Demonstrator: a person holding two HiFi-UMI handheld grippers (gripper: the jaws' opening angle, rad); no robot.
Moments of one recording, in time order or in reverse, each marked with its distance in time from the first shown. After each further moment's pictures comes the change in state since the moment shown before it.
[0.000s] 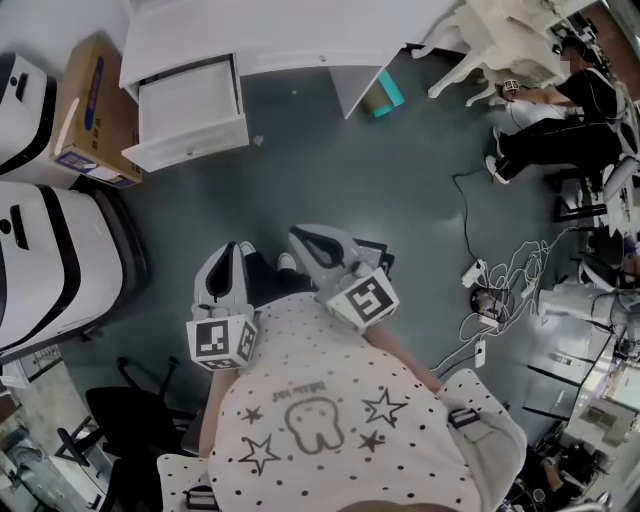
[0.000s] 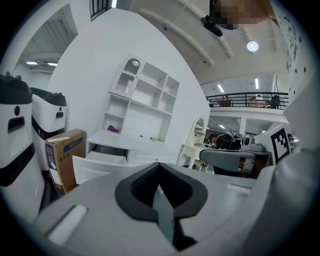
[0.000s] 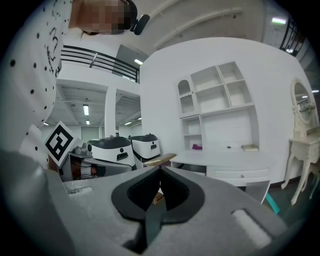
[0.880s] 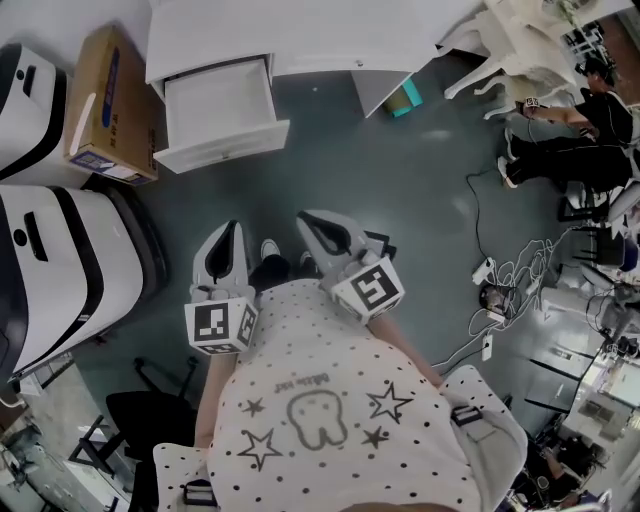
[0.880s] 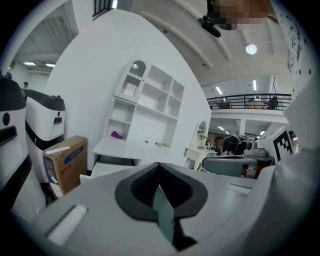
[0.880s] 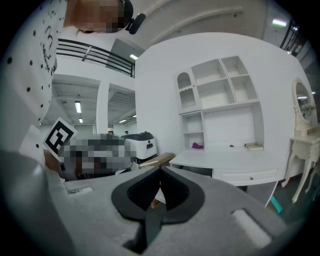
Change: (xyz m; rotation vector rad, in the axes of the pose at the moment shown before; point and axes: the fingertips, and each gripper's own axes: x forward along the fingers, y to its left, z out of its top) left arm 0.030 0.113 0.061 0.019 -0.028 -0.024; right arm 0.114 0.009 0.013 -0.005 0.032 -0.063
